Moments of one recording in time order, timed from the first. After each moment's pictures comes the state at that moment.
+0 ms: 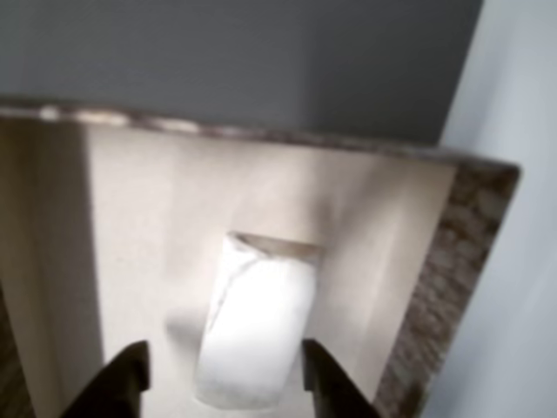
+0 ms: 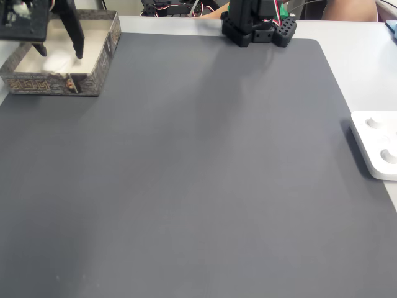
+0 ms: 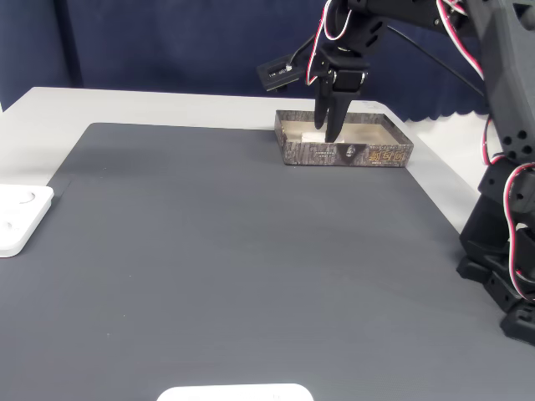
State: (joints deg) arm 76.8 42.8 38.9 89.1 79.4
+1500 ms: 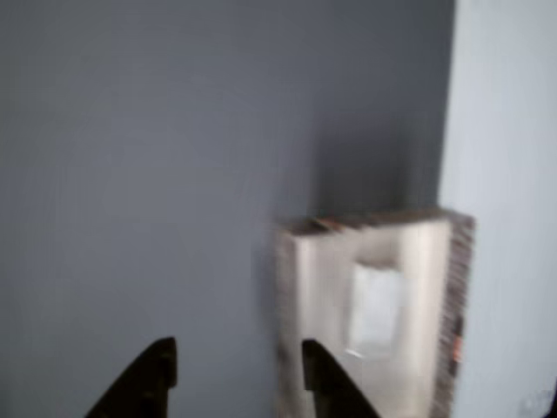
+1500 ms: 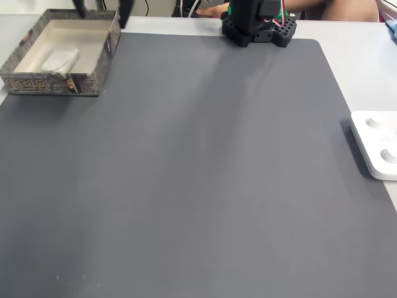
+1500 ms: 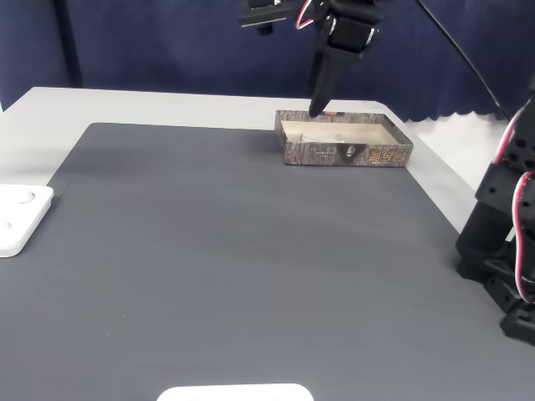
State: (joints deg) arm 57.3 93.2 87.4 82.0 52.3
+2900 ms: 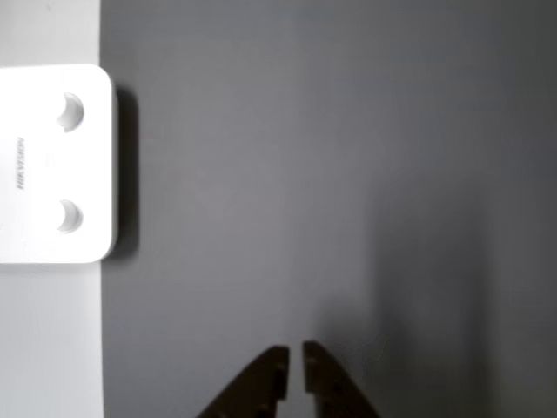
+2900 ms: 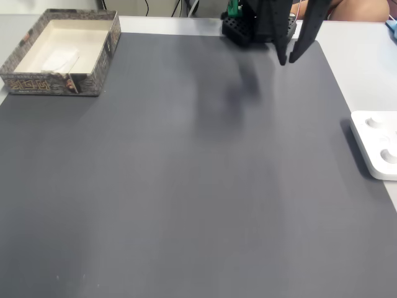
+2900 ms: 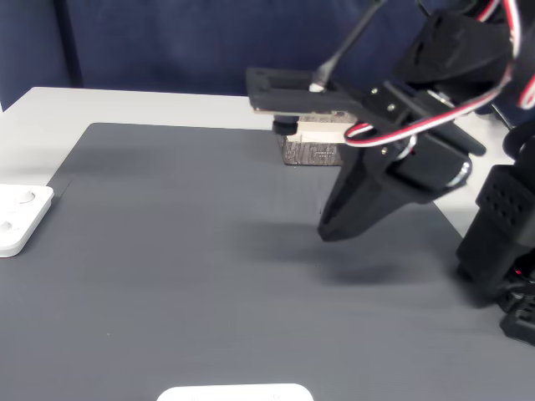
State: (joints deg) arm 5.3 147.6 145.3 69.4 -3.2
